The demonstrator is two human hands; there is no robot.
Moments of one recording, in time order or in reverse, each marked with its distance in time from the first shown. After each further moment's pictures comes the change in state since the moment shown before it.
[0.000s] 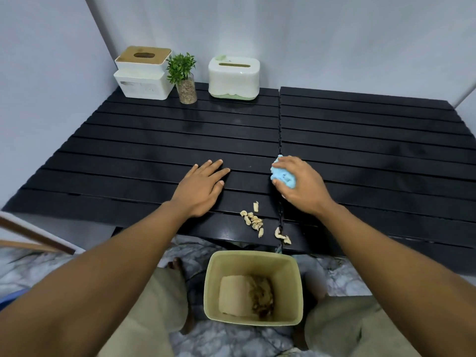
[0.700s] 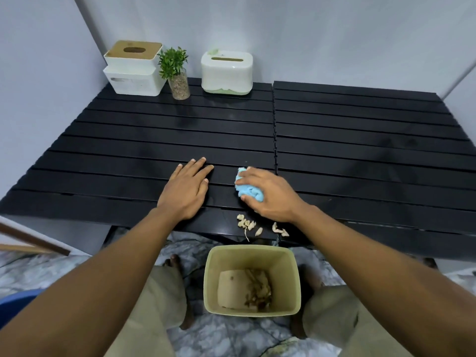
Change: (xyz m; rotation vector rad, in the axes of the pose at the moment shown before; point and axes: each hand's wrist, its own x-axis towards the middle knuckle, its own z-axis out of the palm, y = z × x) left_hand -0.019 -0.012 0.002 -0.022 0.082 -0.076; right_hand -0.015 -0.050 0.024 -0.066 -0.242 -0.203
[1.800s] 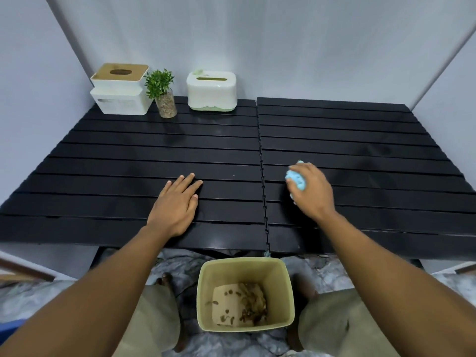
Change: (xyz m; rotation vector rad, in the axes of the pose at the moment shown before) left_hand -0.002 0.004 -0.004 0.018 -0.011 0.005; right_hand -0.036 0.070 -0.037 0.024 0.446 0.474
